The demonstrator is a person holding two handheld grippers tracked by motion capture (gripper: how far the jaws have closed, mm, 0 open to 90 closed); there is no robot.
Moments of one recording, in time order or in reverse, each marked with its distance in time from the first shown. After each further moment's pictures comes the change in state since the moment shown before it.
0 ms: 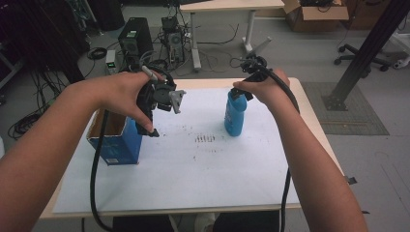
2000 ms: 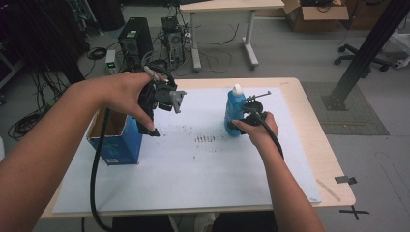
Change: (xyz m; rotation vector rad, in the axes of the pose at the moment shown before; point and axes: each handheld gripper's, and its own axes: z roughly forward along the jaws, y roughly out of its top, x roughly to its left) left arm 0.005 -0.001 0.007 -0.003 -0.018 0.014; right arm -0.010 -0.087 0.118 -0.213 0.050 0.092
